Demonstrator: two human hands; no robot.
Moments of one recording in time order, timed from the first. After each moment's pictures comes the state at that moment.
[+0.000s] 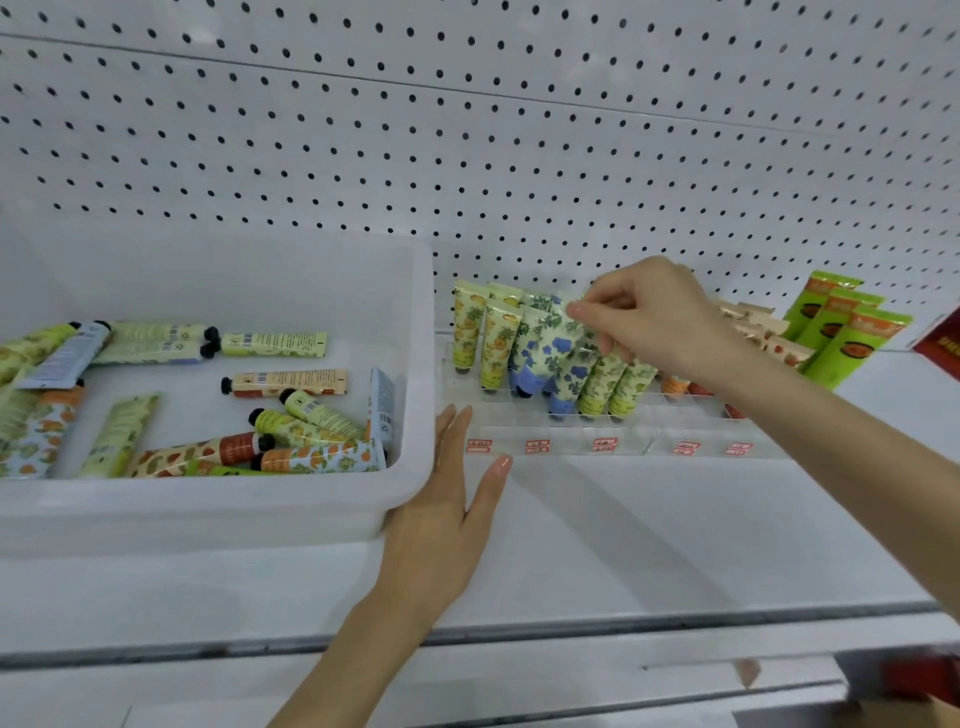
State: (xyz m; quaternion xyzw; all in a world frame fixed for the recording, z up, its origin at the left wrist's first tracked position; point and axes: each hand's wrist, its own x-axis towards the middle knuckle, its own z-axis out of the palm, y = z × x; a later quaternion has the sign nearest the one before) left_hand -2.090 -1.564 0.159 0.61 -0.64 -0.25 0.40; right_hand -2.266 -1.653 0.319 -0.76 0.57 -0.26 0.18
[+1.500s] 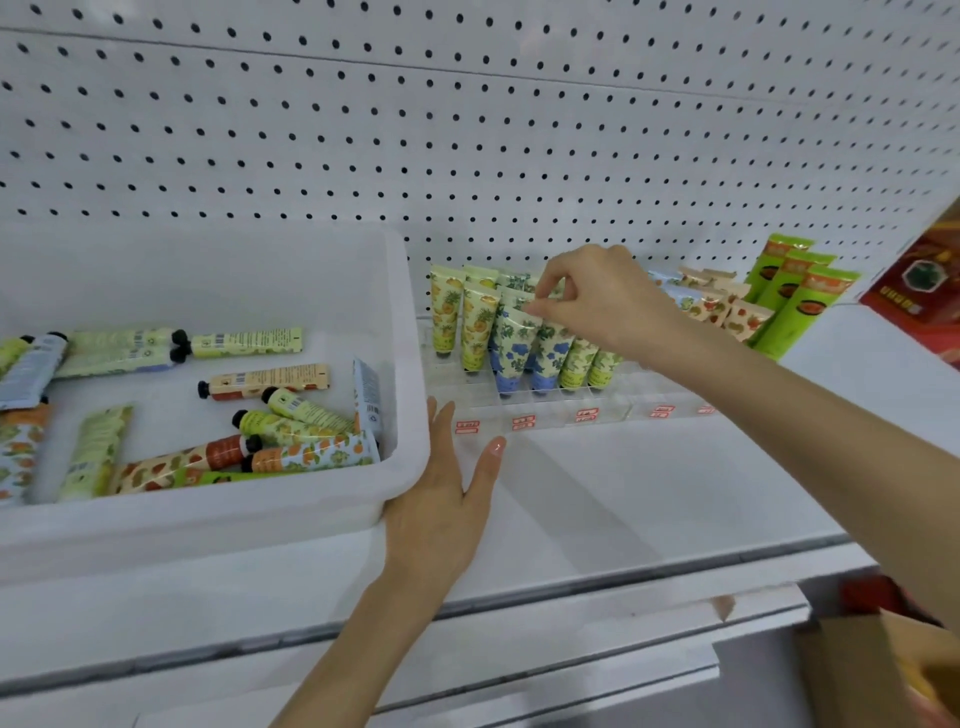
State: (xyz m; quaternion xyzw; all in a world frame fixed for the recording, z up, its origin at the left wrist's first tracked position) left_hand -2.093 -1.565 0.161 0.65 -0.63 -0.25 0.35; right_hand -2.249 -1.661 0.308 -0.77 0.61 -0.17 0.04
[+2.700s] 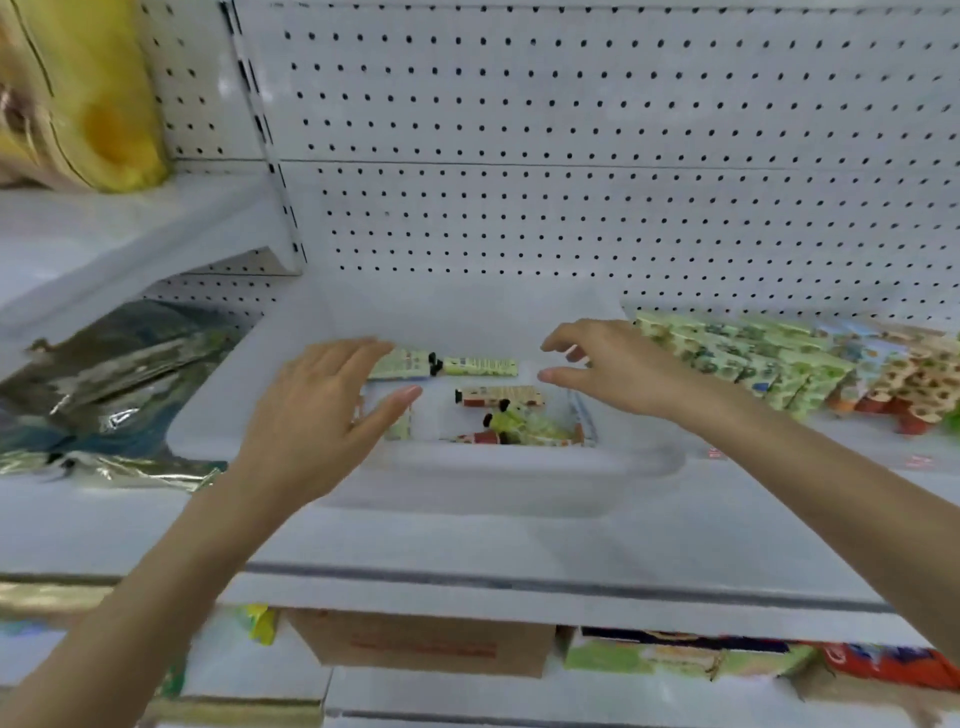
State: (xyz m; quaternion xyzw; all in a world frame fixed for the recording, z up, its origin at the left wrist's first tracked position) left_hand -1.810 -1.506 0.292 0.65 -0.73 0.08 0.21; right_hand -2.073 -1.610 0.314 -0.87 0.48 -0.11 0.10
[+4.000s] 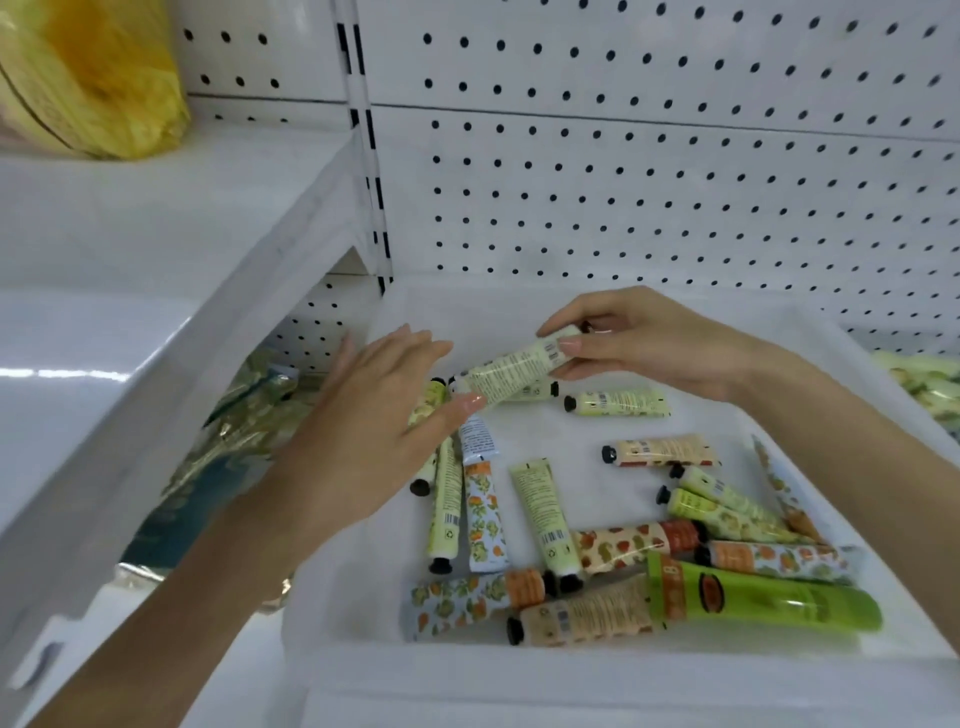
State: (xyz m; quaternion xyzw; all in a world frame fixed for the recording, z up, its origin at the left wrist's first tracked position) left_hand -1.675 -1.610 0.279 0.61 -0.75 -0.11 0.24; right_hand -1.909 -1.714 0.311 -0.71 0.41 -0.22 0.54
